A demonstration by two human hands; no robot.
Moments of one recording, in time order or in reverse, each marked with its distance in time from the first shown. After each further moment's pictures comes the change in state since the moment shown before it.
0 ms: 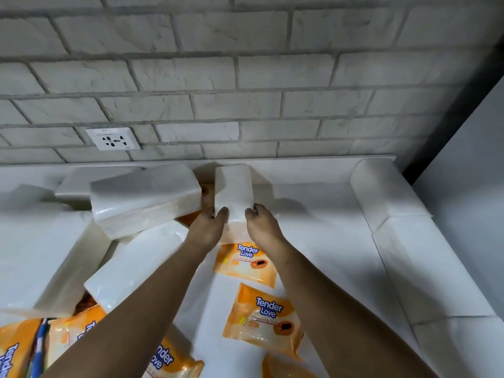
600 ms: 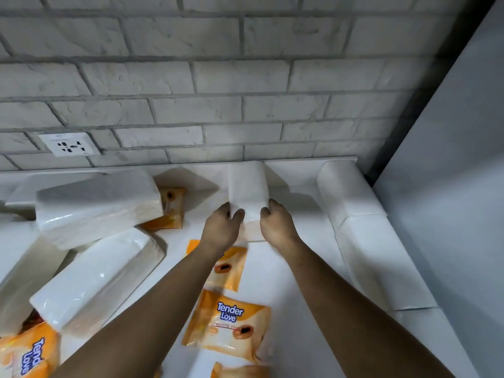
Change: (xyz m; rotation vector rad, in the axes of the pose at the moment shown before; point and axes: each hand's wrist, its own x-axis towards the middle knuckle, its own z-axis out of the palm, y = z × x) left_hand -0.014 0.054 0.095 0.088 -0.065 0.190; right_hand 0.010 0.039 -0.100 -0.133 0.198 -0.055
